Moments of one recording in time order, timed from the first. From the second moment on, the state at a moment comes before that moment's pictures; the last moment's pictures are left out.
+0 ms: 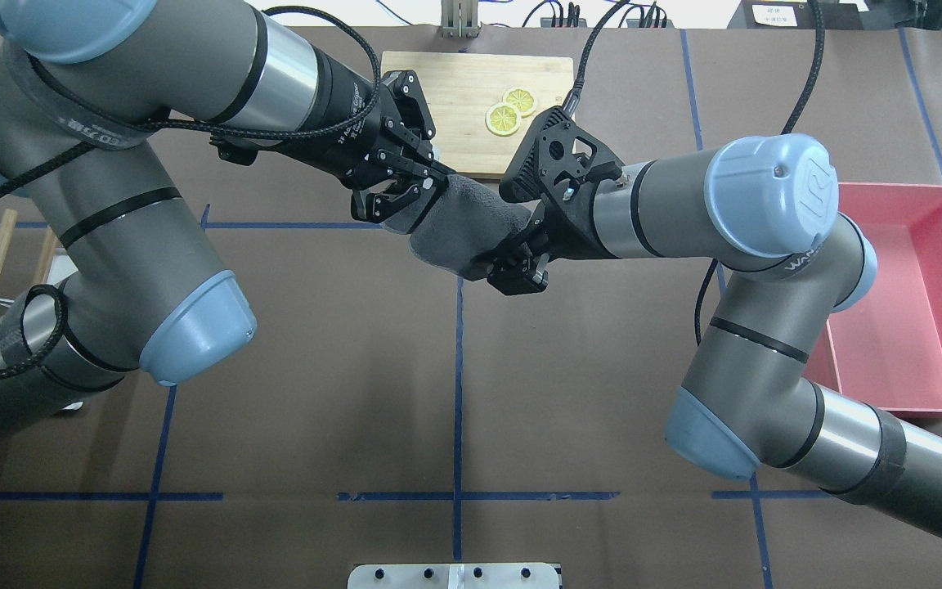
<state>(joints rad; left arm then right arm) -0.75 -2.32 -1.88 -1.89 -2.13 -2.60 0.61 -1.06 1.90 -1.03 1.82 0.23</state>
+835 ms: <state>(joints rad) -0.75 -2.31 -1.88 -1.90 -2.13 -2.60 0.60 -1.07 1.91 -1.03 1.83 0.31</state>
